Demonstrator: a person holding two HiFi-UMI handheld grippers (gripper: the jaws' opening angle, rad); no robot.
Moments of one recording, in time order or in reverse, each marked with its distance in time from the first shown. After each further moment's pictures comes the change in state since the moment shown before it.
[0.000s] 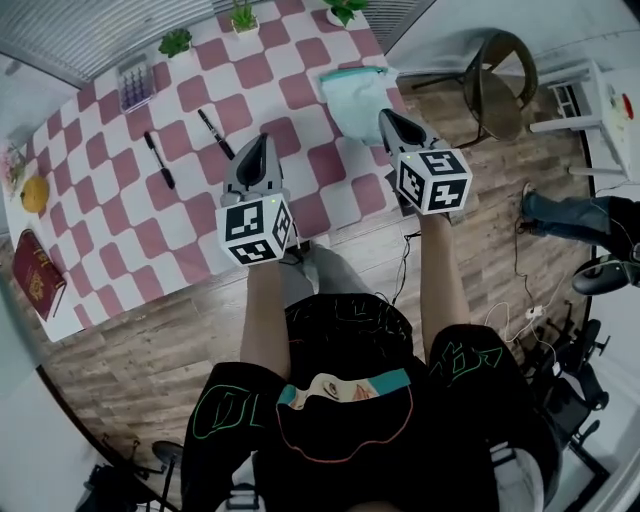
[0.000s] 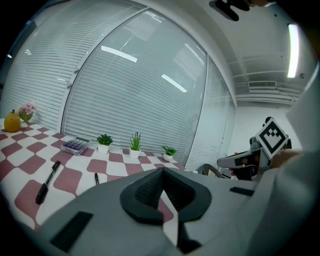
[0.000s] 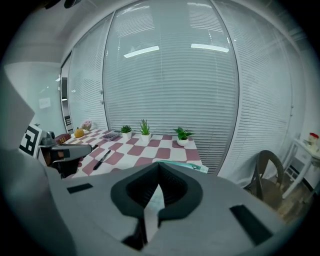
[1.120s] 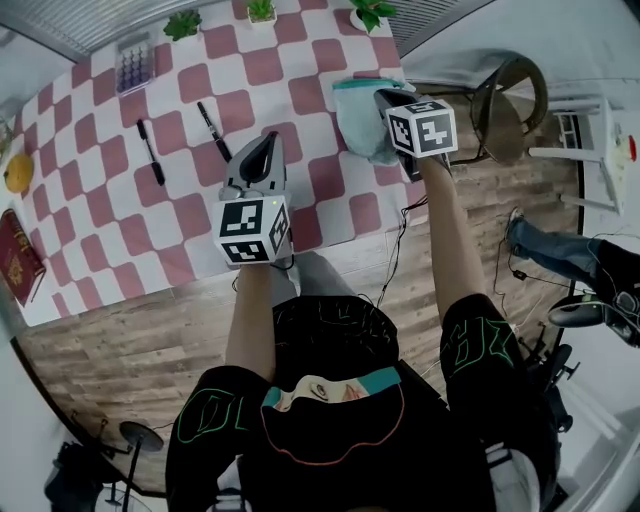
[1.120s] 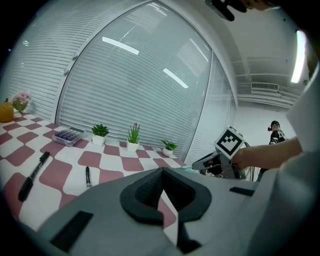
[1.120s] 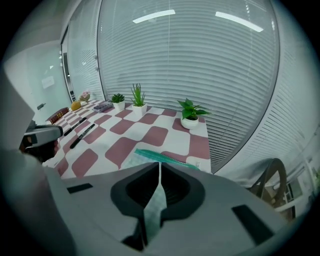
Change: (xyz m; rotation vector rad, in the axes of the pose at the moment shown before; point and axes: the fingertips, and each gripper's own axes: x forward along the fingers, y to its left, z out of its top) left arm 0.033 0.004 -0.016 -0.034 0.058 -0.030; right arm 0.123 -0.043 -0.023 -0.149 0.340 0.103
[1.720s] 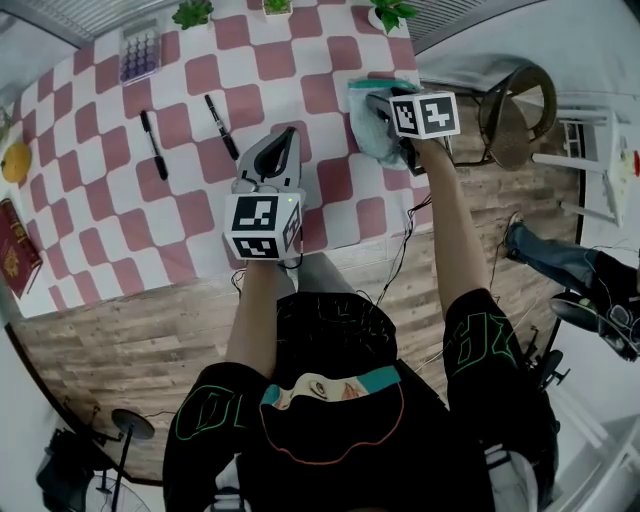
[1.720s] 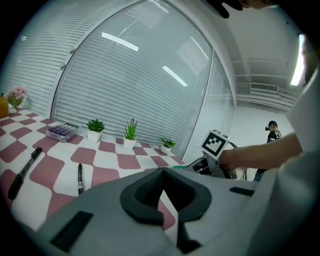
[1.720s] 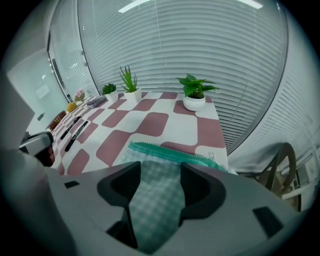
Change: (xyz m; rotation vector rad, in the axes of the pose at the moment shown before) left arm 0.015 -0.003 -0.007 -0.010 0.029 -0.029; right arm 0.046 -0.001 -0.014 0.087 0.138 0.077
